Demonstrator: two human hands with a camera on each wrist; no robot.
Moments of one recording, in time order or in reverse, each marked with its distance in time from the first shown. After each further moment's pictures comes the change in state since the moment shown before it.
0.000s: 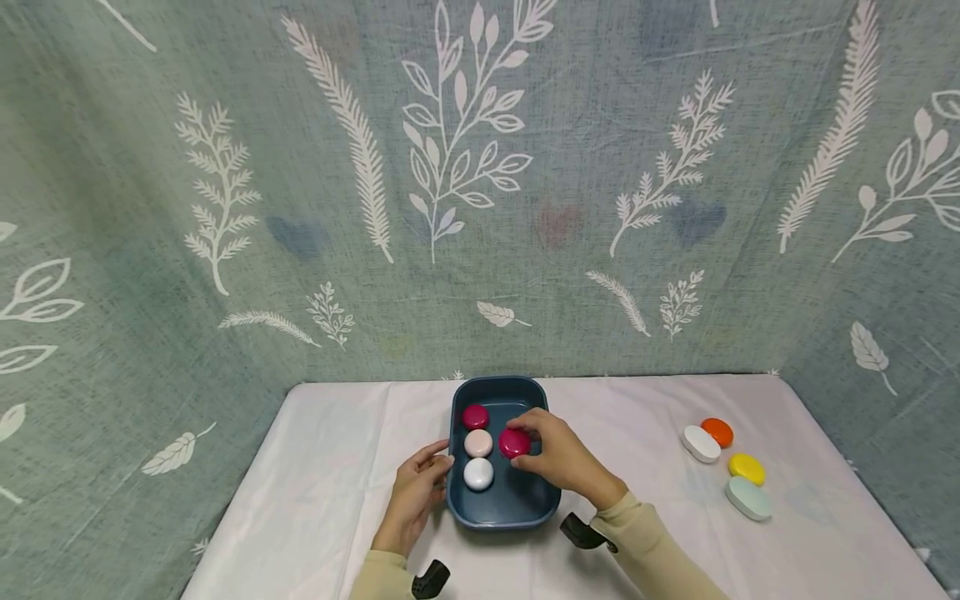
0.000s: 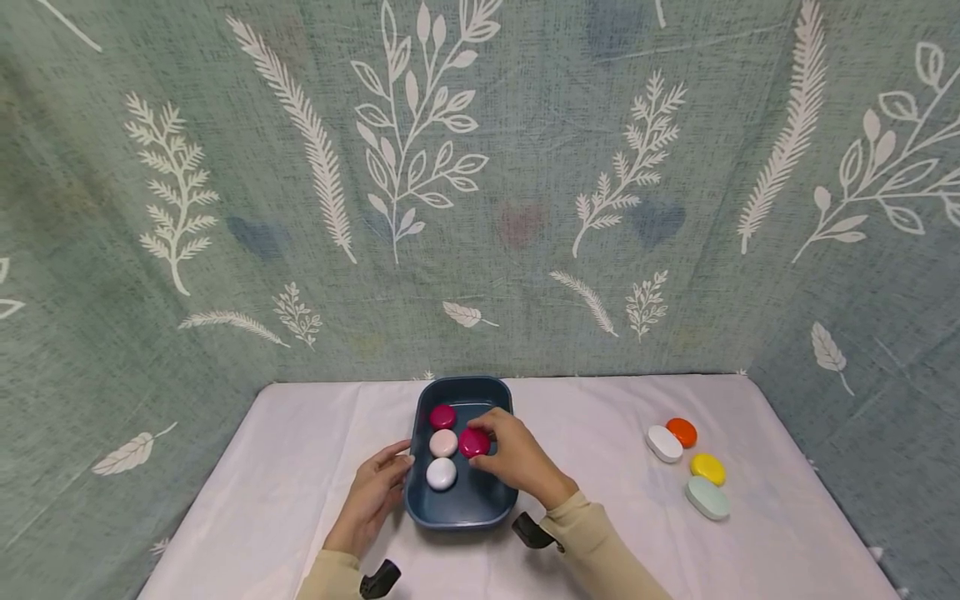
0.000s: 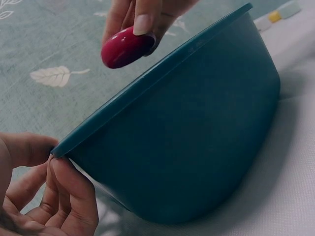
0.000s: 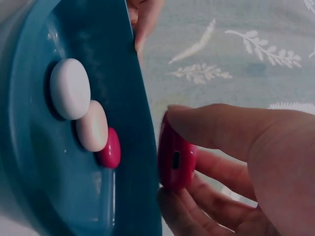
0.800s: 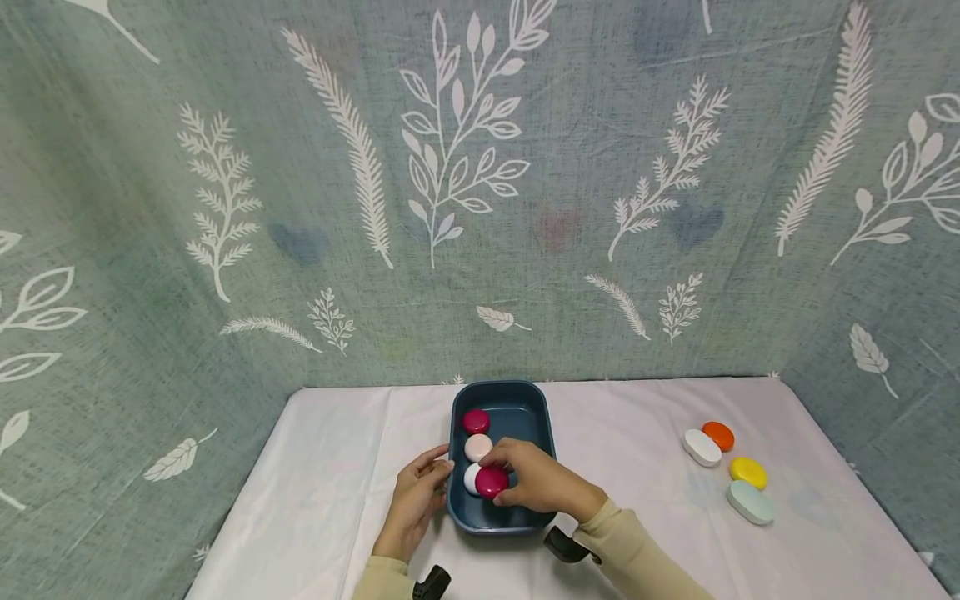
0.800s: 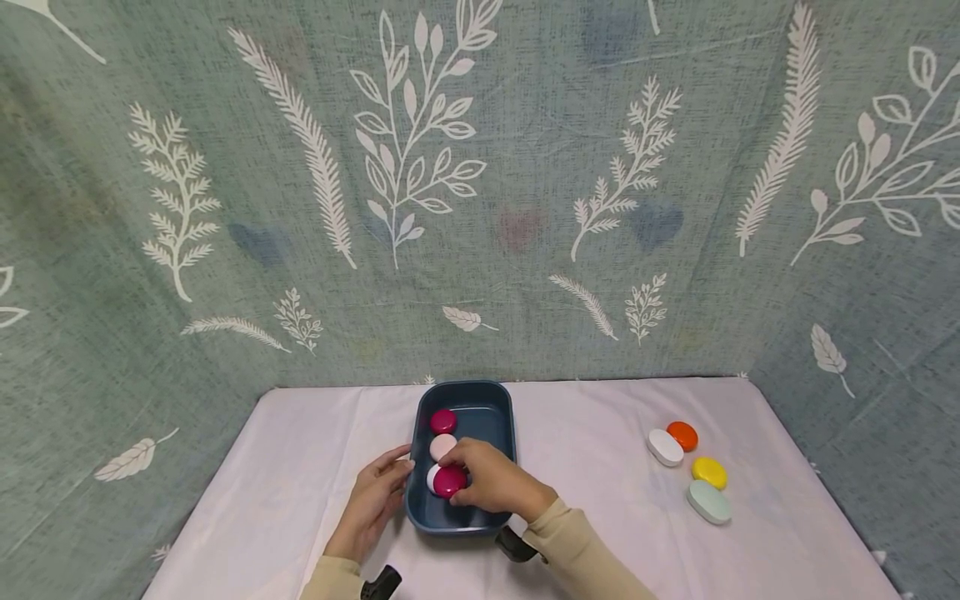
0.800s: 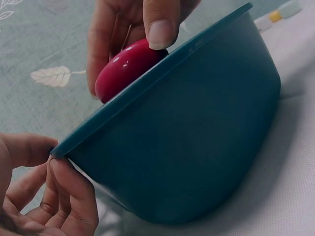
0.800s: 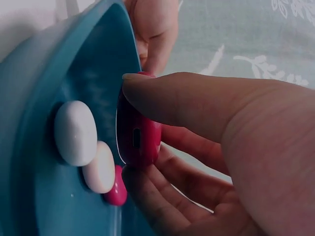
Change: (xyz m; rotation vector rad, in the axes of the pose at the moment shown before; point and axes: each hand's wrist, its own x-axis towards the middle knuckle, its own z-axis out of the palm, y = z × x) left_hand -0.003 -0.001 0.002 0.001 0.000 0.020; right_hand 0.003 -0.016 0.021 -0.049 -0.252 -0.101
